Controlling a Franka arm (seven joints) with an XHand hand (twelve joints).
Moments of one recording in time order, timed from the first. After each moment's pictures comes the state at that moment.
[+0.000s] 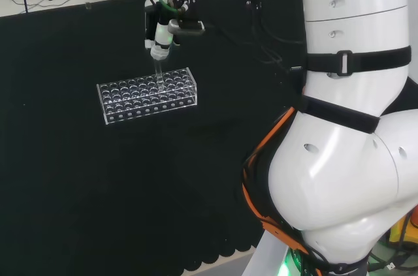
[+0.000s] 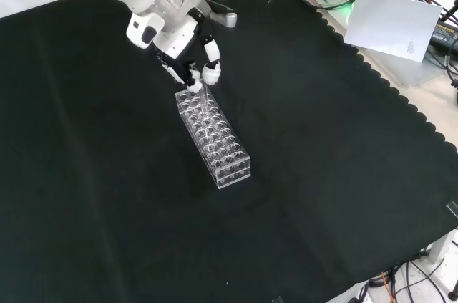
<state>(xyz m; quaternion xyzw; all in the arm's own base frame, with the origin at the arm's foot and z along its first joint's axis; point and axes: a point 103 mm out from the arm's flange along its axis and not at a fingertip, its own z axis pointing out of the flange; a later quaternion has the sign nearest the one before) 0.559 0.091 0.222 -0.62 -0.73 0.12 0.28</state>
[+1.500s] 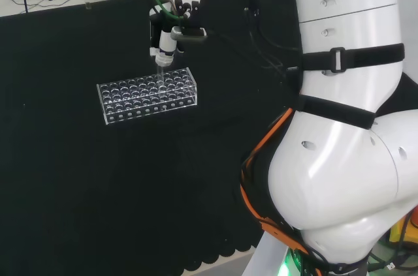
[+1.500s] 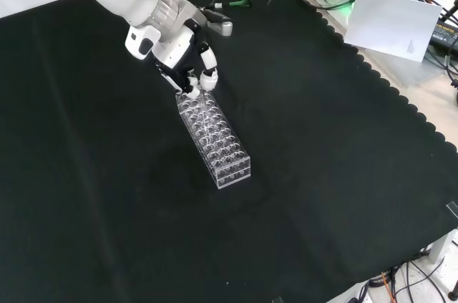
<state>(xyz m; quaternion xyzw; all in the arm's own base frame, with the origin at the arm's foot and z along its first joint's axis) 0.564 0.083 0.199 -0.62 -0.72 0.13 0.29</state>
